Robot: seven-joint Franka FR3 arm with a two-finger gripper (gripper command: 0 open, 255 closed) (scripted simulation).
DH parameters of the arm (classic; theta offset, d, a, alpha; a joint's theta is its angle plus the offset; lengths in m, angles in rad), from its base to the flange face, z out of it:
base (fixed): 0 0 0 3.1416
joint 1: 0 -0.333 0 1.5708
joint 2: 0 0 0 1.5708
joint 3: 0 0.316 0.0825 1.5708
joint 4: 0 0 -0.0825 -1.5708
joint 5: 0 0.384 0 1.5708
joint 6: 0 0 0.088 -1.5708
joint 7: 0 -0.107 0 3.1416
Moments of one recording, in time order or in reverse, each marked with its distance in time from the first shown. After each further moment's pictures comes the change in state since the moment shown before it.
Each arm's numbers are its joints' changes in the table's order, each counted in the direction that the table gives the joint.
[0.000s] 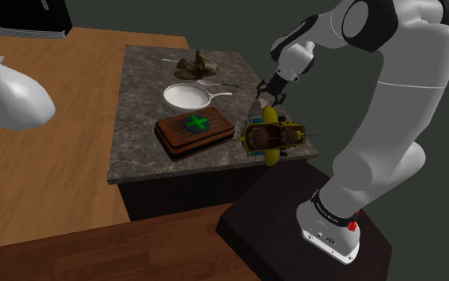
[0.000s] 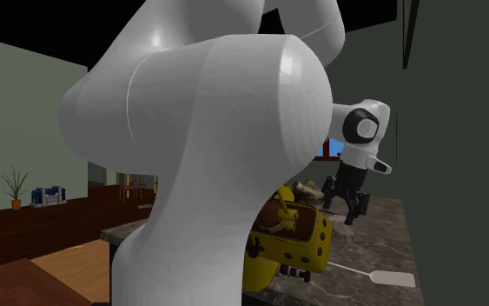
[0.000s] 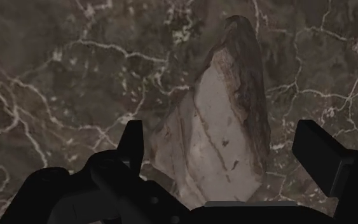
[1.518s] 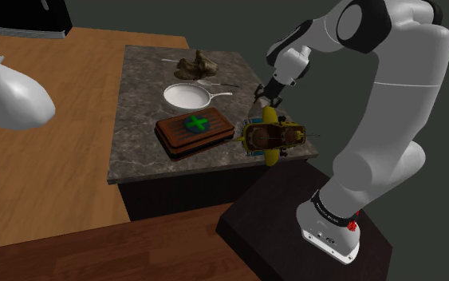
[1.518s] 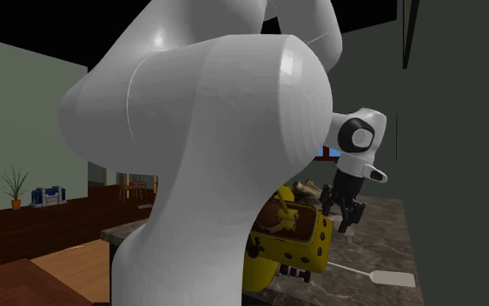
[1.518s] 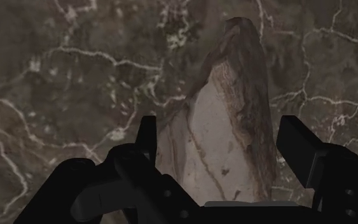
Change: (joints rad) arm -0.002 0.039 0.019 -0.007 0.039 0.048 0.012
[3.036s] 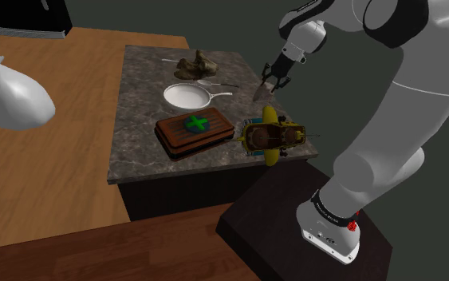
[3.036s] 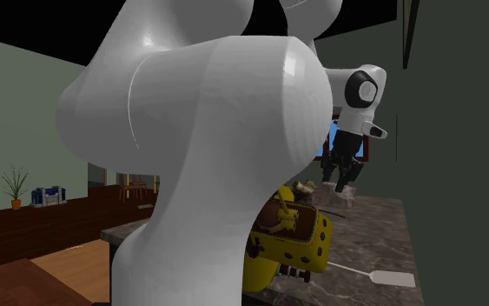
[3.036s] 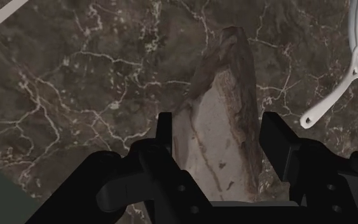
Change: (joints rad) arm -0.027 -0.191 -0.047 0.048 -0.132 -0.211 -0.143
